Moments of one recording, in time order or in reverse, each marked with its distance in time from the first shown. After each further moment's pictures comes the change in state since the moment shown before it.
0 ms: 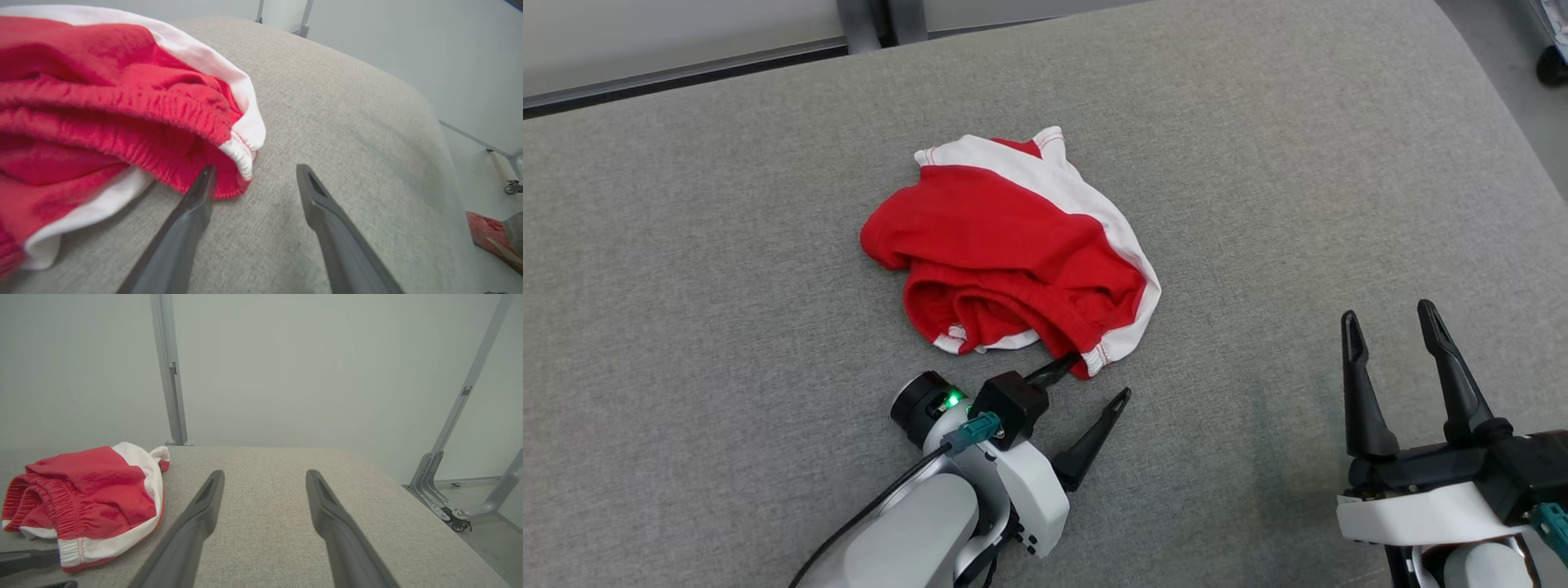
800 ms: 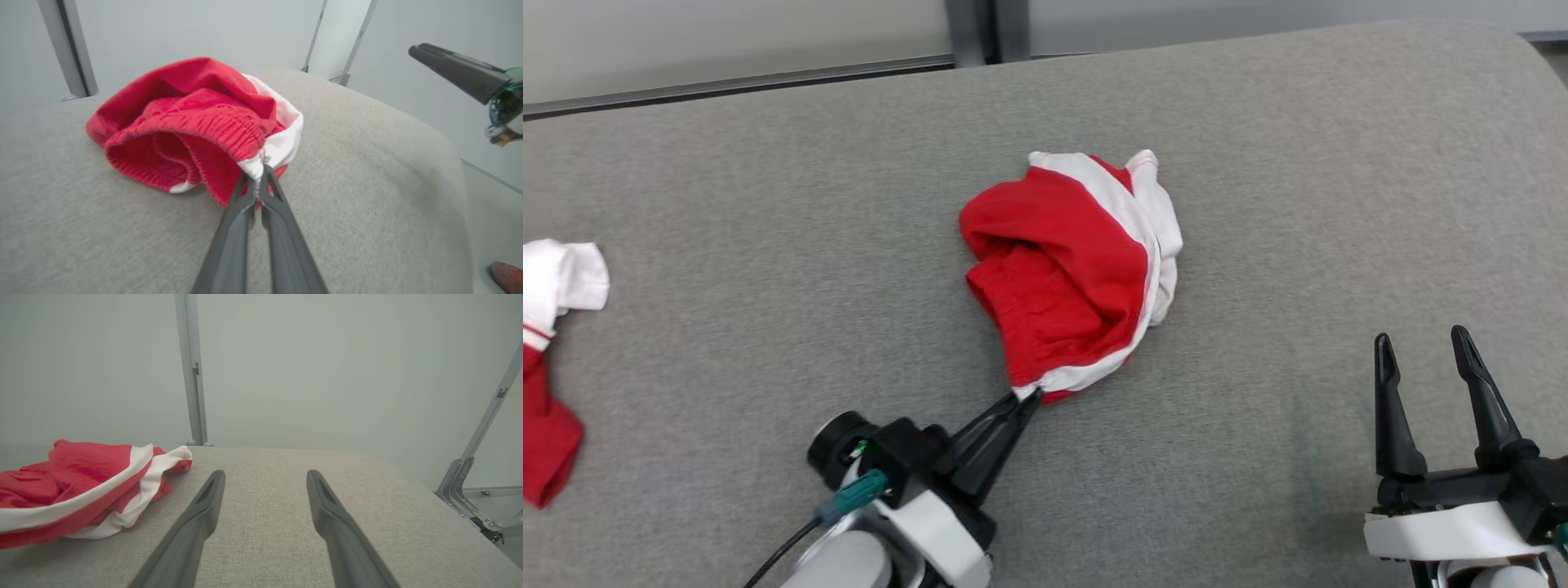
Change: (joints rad) left arm 0.213 0.185 0.150 -0.379 -0.007 0.000 0.000; right arm 0.043 0.000 -0.060 0.006 -0.020 0.000 0.000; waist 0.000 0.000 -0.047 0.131
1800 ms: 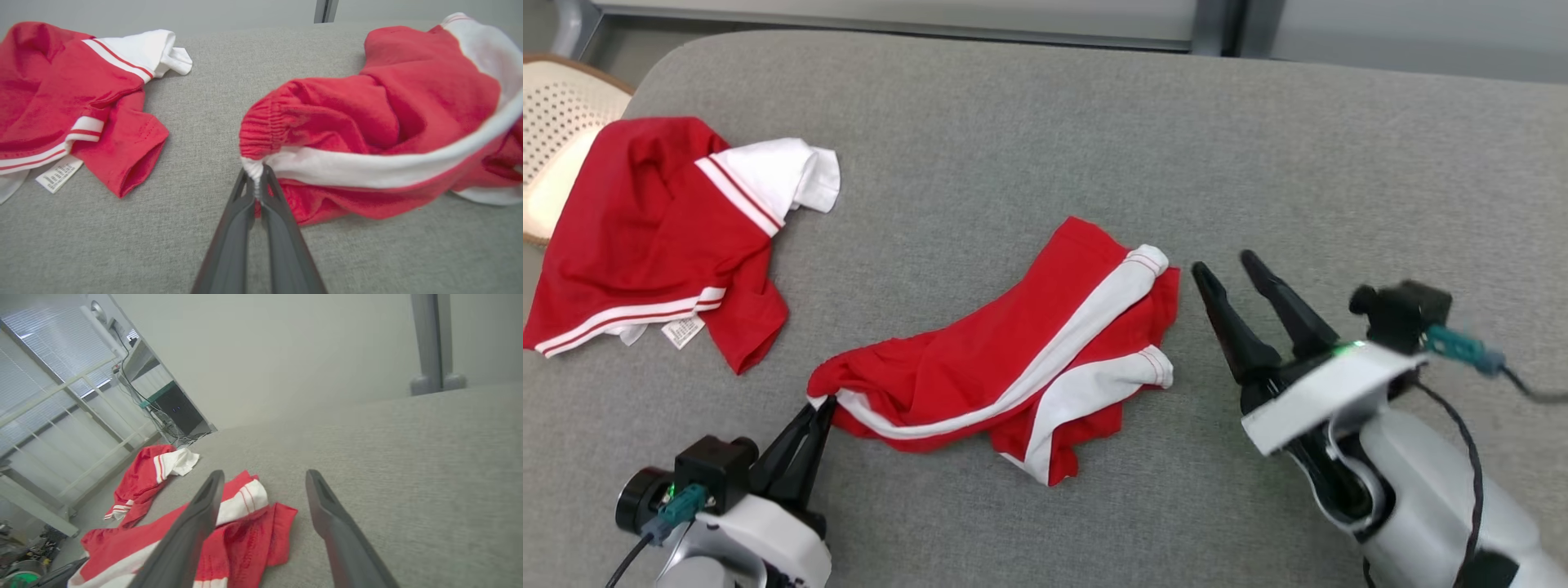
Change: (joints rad) left arm 0.160 0.110 0.362 0.117 0.048 0.008 0.000; right arm -0.461 -0.245 0.649 0.346 0.772 0.000 0.059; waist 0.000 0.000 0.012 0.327
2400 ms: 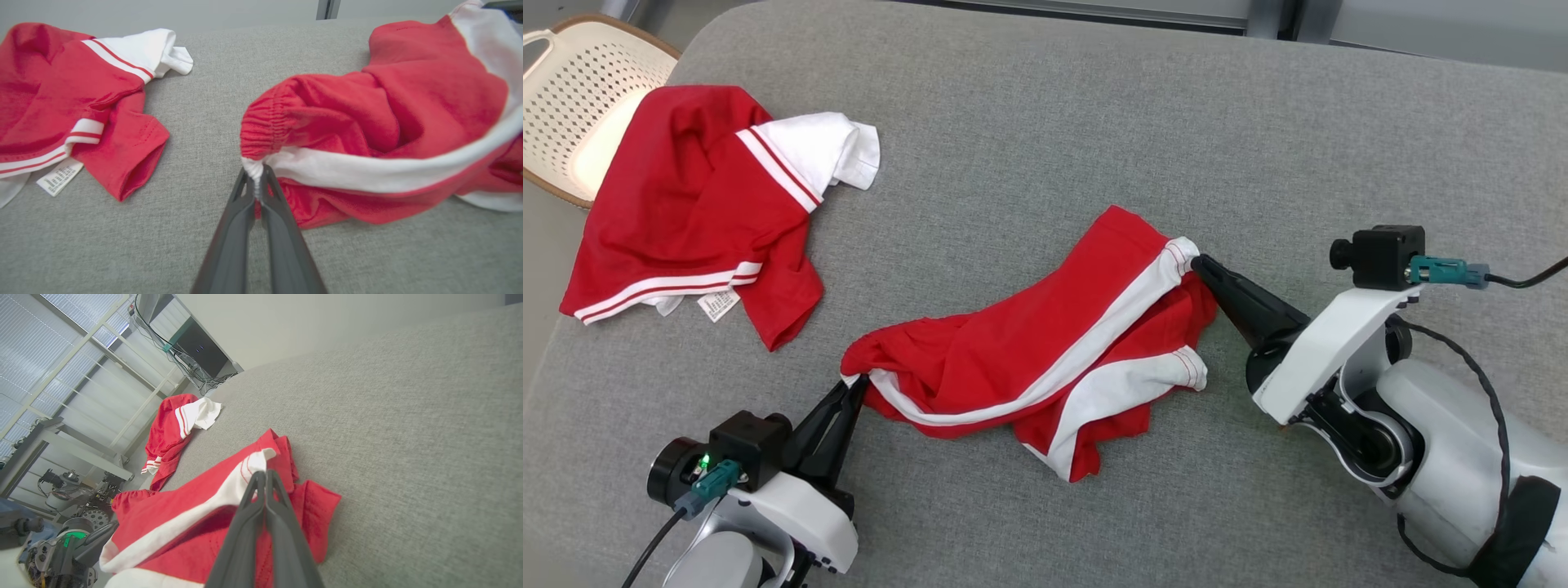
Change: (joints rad) left arm -0.074 -0.035 -0.048 0.029 0.017 -0.007 0.000; right arm -0.248 -0.171 0.365 0.033 0.456 0.000 0.151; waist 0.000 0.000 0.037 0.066
